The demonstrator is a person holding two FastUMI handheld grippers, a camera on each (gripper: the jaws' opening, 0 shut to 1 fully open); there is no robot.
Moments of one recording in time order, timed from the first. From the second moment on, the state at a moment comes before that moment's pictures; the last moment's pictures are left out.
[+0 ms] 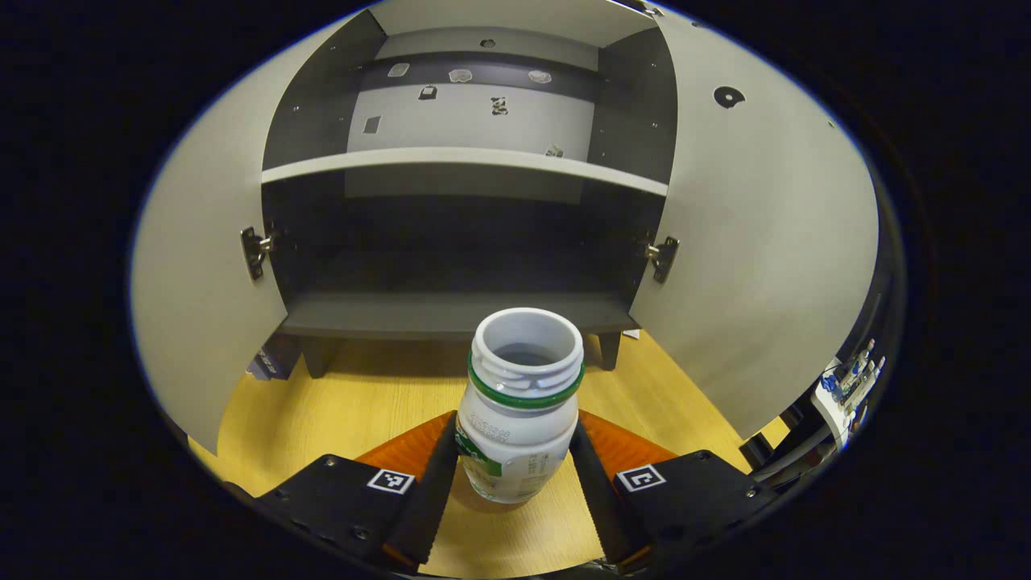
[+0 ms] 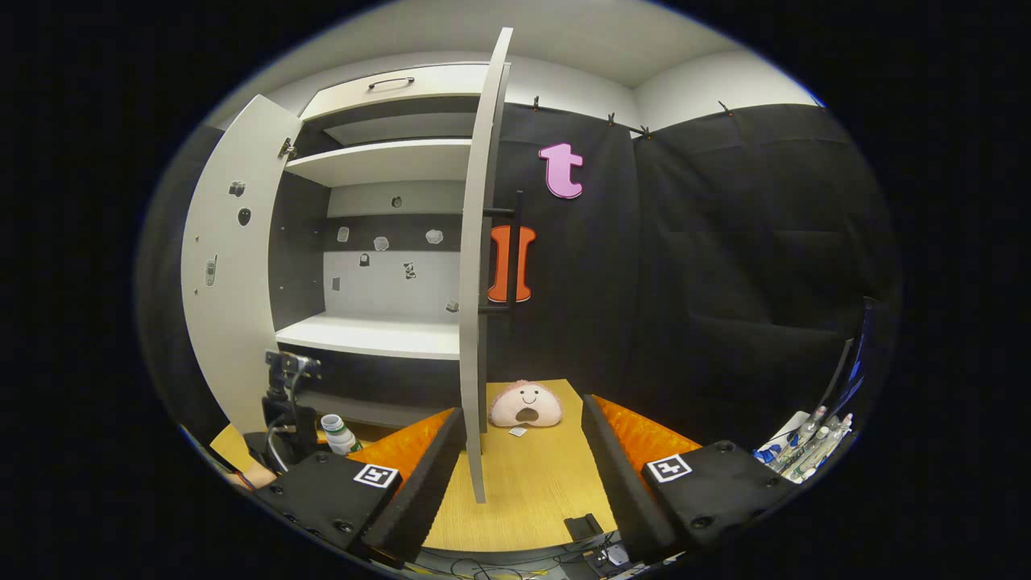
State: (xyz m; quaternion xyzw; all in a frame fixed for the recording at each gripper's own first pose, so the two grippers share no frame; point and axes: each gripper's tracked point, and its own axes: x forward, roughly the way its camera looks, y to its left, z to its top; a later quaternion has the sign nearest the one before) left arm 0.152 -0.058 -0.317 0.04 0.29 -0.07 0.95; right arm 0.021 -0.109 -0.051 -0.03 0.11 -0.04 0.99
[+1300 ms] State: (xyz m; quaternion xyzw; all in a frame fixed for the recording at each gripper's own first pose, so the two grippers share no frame) left arm 0.312 -0.068 -0.061 0.09 0.17 -0.06 0.98; right arm 0.043 -0.174 -0.037 0.03 0.07 -0.05 1.00
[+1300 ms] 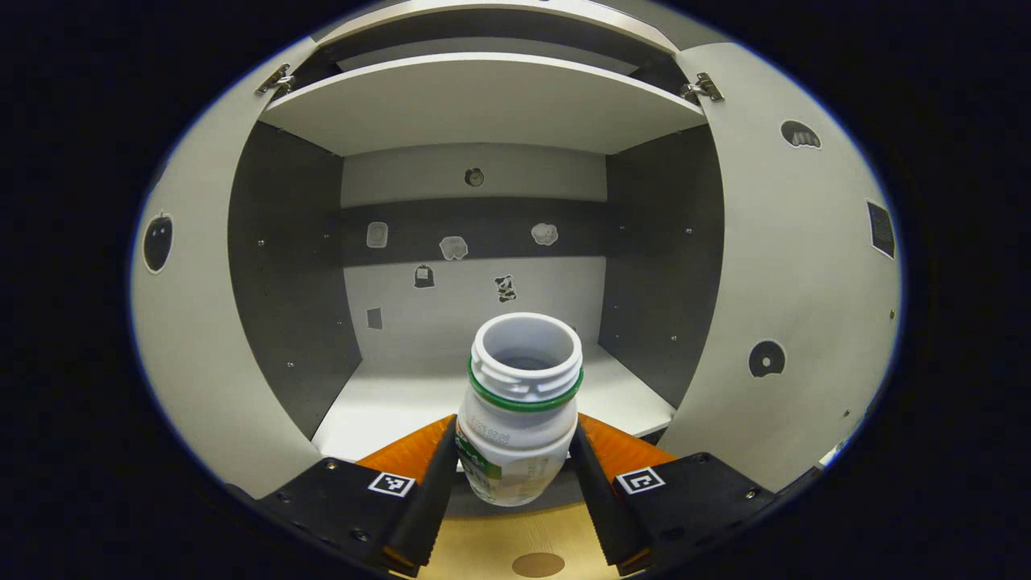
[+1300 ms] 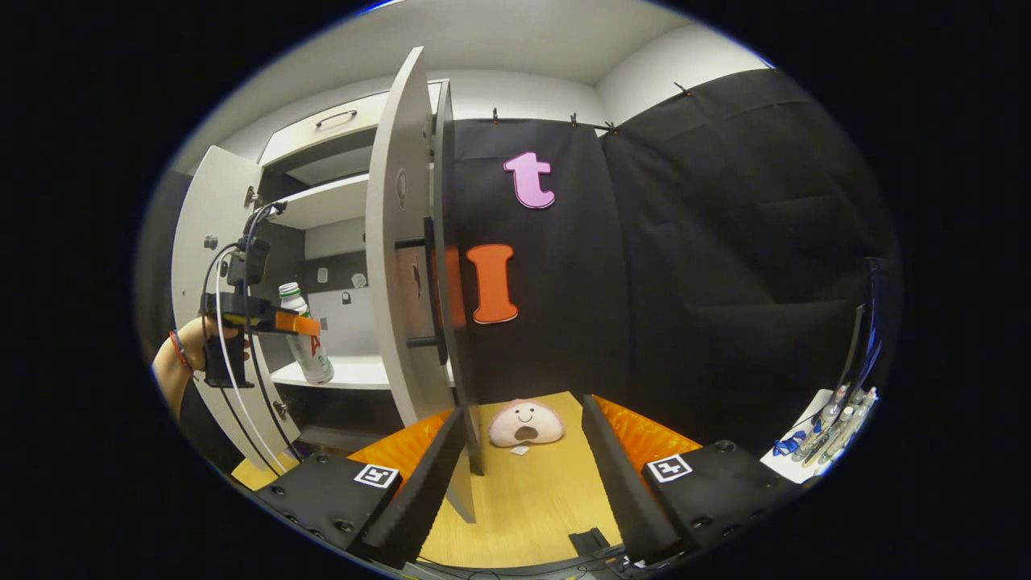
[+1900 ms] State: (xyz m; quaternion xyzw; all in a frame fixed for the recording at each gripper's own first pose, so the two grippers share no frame) left arm 0.394 -0.068 -0.097 0.09 0.19 -0.01 0.98; right arm 0.054 -0.210 -0.044 0.02 0.09 -0.07 0.99
